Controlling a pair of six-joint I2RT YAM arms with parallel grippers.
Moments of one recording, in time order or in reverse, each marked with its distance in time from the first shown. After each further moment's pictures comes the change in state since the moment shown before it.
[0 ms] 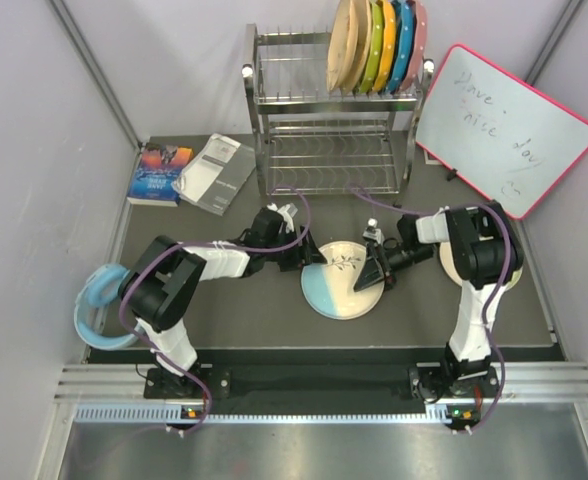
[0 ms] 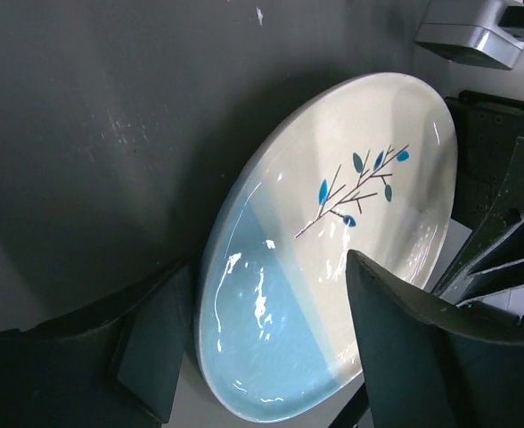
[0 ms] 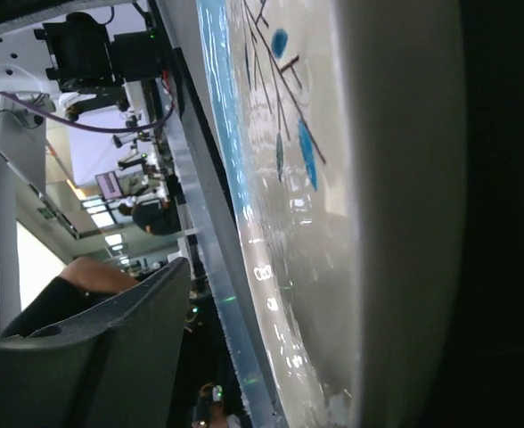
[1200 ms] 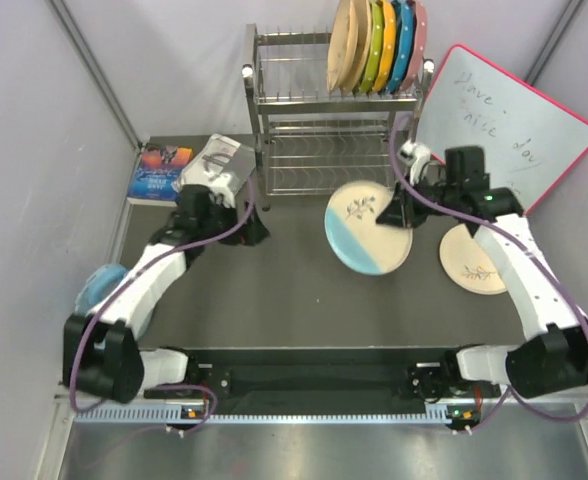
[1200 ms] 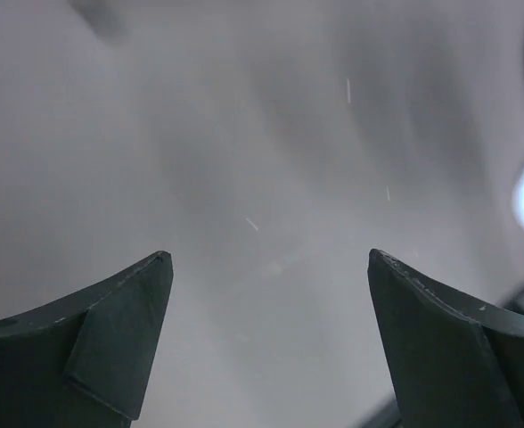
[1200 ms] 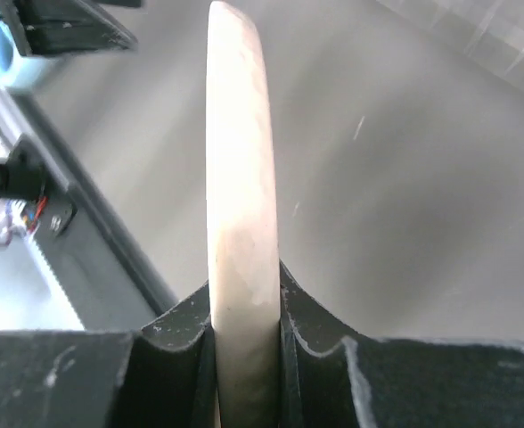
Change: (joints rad) left arm 0.286 -0.432 0.040 -0.490 0.007 0.468; right arm 0.011 -0.723 0.177 -0.005 0.466 0.164
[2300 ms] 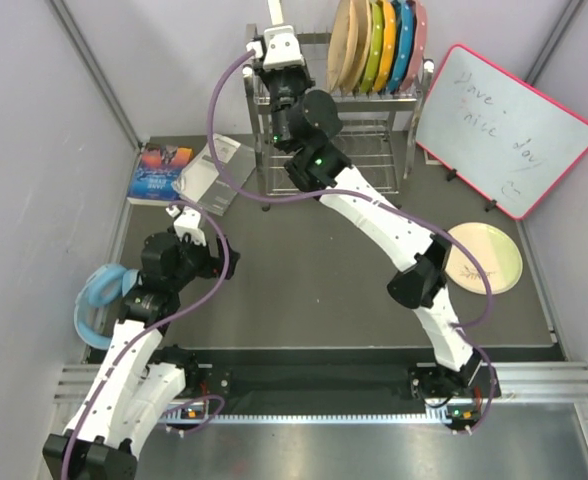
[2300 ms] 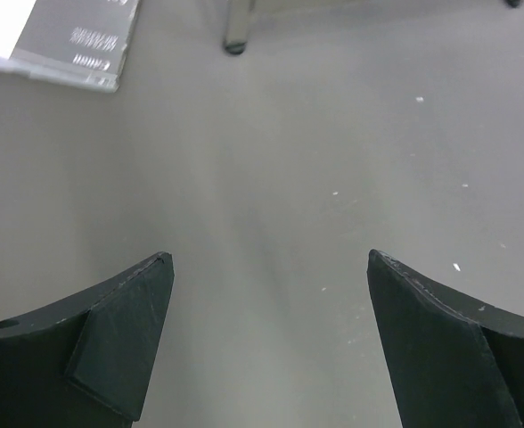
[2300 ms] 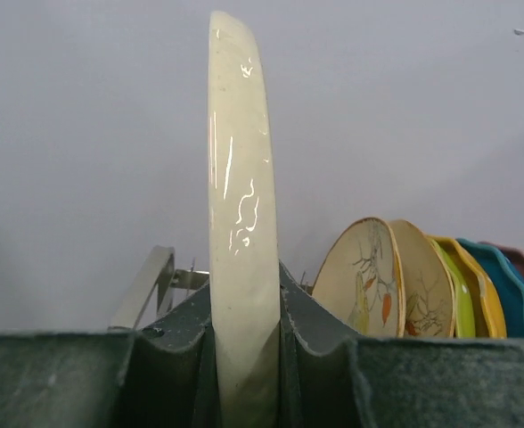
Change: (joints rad) left arm 0.117 -0.649 -0.248 -0.106 -0.183 0.181; right arm 0.698 0.883 1.339 1.067 1.399 -0.590
